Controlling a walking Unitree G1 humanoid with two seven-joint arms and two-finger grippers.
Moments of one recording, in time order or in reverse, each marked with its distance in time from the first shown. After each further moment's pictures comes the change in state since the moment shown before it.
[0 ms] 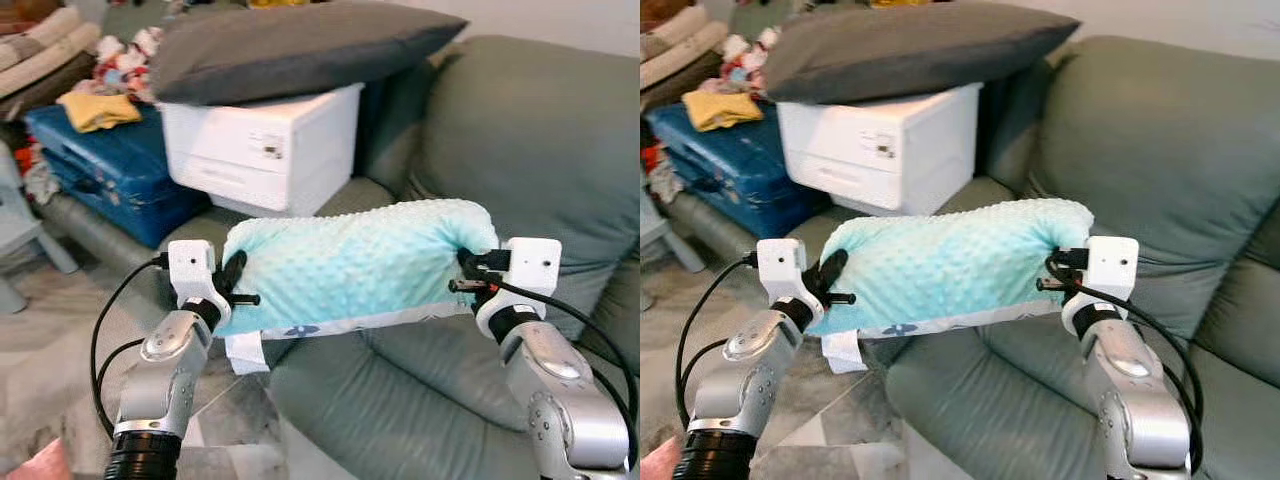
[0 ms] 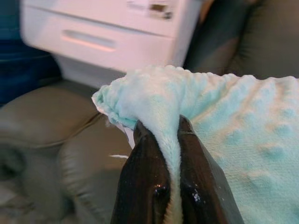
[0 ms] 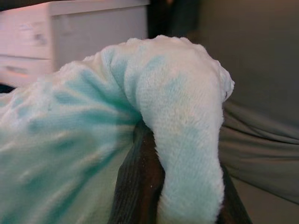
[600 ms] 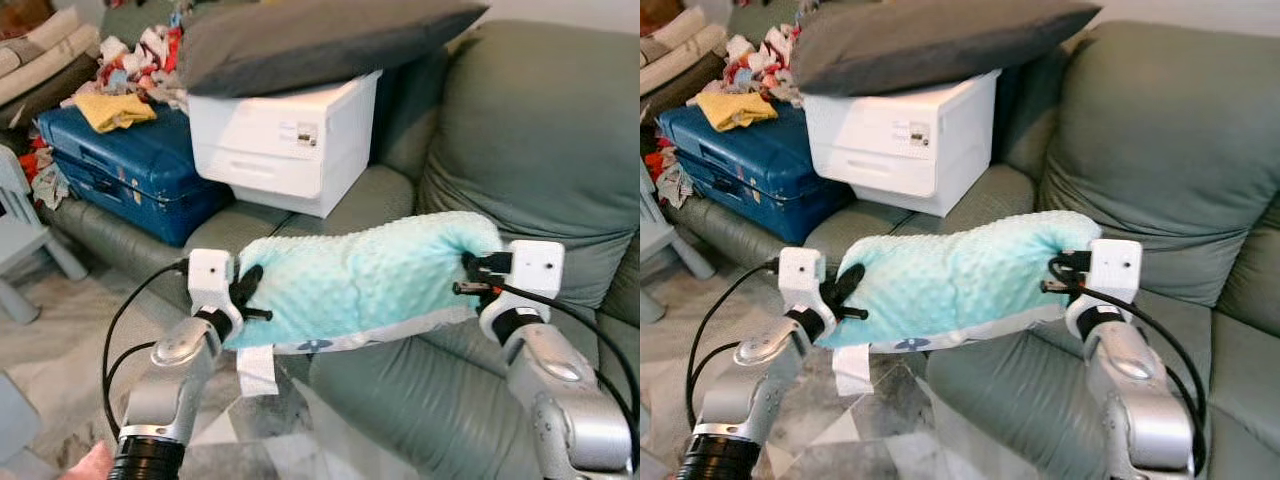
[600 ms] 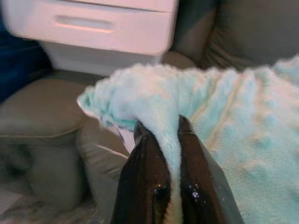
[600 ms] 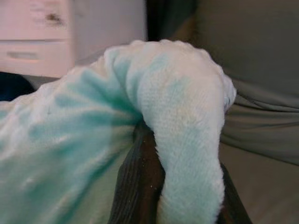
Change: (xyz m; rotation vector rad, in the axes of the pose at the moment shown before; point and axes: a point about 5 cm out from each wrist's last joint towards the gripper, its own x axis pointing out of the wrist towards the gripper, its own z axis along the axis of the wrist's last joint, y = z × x) left arm -0.002 -0.013 -0.010 0.075 0.058 -0.097; right arm -0.001 -0.004 -0.005 -0.005 0.021 -0.036
